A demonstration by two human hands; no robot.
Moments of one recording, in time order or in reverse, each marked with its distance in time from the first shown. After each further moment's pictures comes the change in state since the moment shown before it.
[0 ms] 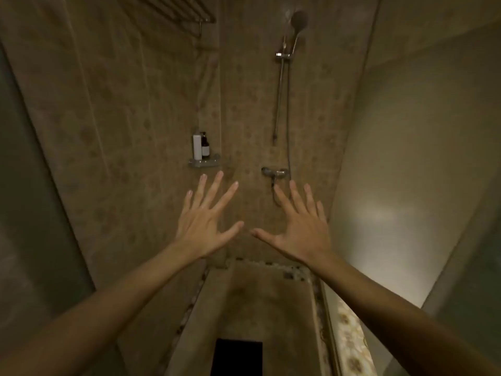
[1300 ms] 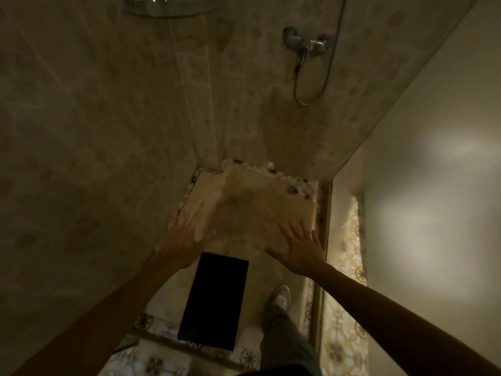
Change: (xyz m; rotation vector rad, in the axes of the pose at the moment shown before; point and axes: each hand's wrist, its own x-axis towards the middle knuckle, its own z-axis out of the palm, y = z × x) left_hand 0.030 -0.127 0.446 -0.207 -0.679 -0.589; right_hand 0.137 0.262 0.426 0.085 -0.937 0.120
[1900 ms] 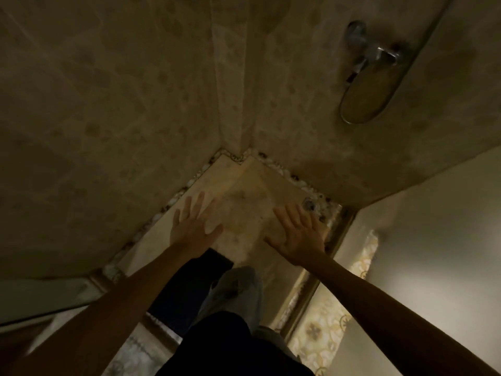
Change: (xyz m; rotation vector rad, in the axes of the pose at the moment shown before) left_hand 0.145 0.086 0.073 0.062 -0.088 -0.357; right_hand 0.205 0.094 -0.103 -0.306 -0.001 -0.337
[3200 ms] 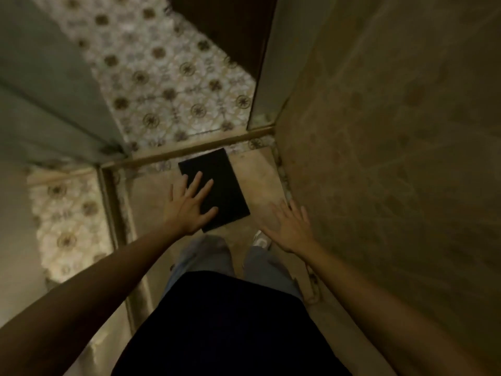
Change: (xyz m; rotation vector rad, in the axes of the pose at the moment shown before) left_hand -0.009 0.041 0.094 -0.894 0.463 -1.809; right_hand 0.312 -0.352 0.016 -1.015 -0.569 -1.857
